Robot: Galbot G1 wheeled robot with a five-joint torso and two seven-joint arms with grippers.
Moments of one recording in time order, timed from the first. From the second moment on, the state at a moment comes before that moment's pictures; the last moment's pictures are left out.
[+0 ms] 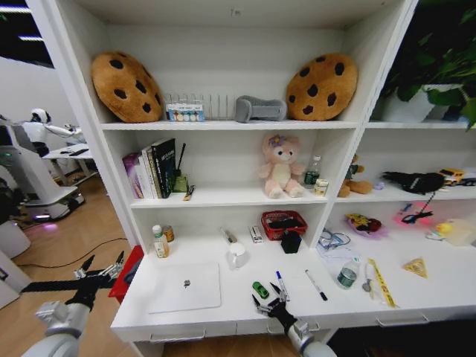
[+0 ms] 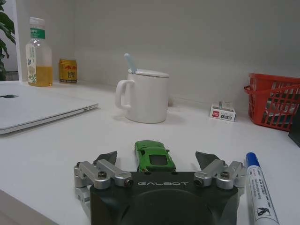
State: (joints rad) left arm 1.74 -0.99 -0.89 -1.99 -0.71 -0.10 -0.07; right arm -1.40 1.07 0.14 1.53 0.25 0.28 -0.06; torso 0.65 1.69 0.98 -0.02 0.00
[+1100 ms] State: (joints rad) left arm 1.73 -1.00 -0.88 -1.99 -0.71 -0.10 -0.07; right arm -1.44 1.03 0.19 1.61 0.27 0.28 -0.07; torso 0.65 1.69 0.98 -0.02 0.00
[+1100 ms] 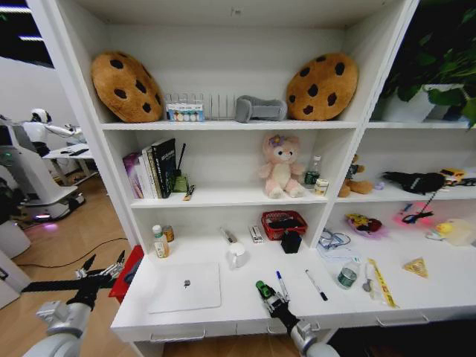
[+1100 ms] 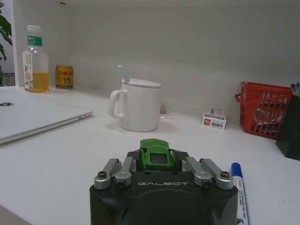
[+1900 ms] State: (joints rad) left arm 1.72 -1.02 -0.87 -2.01 -0.69 -0.11 -0.07; right arm -1.52 0.81 0.46 2.21 0.62 0.11 0.01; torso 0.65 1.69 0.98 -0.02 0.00
